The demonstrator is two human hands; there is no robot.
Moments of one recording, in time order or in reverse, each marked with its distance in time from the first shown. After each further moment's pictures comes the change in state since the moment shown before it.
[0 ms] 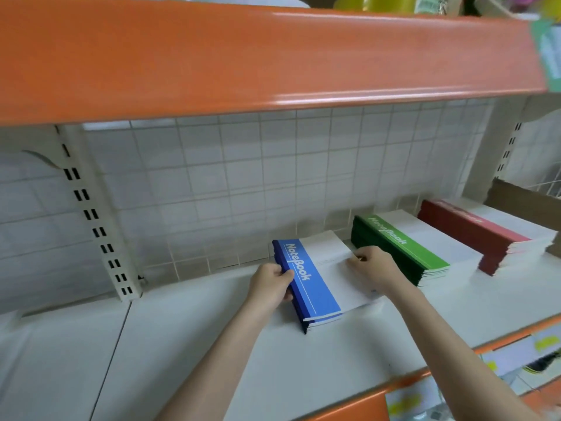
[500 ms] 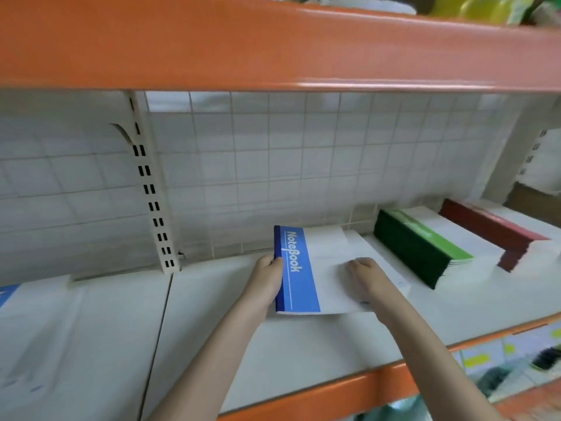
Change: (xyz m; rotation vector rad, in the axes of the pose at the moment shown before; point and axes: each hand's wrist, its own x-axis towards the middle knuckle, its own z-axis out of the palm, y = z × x) left_hand -0.055 -0.009 -0.069 -0.241 0.019 -0.083; right_hand -0.079 -0.055 0.058 0.390 -0.020 0.194
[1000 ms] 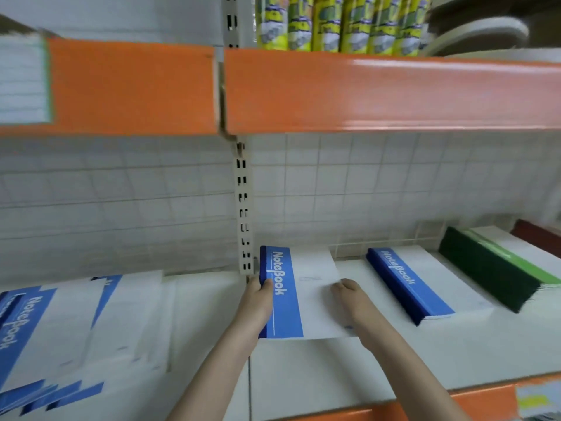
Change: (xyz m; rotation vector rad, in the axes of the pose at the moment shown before) left_hand -0.025 -0.019 -0.149 0.106 0.211 -0.029; right_hand -0.063 -0.045 0.139 0.047 -0.194 -0.008
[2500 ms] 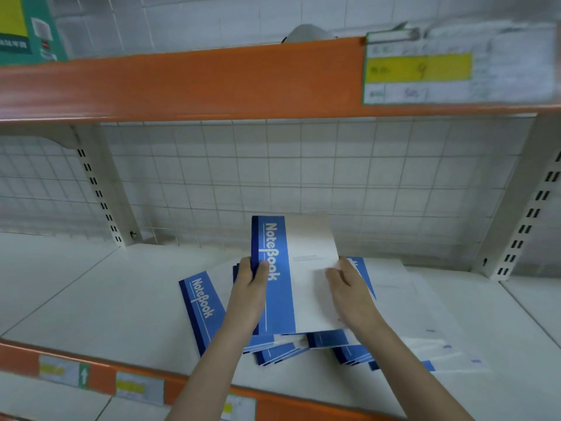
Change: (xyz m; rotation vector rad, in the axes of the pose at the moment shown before) left_hand -0.035 -0.074 -0.459 -0.064 0.330 0.276; right_hand -0.136 -0.109 0.431 0.070 -0.254 -0.533
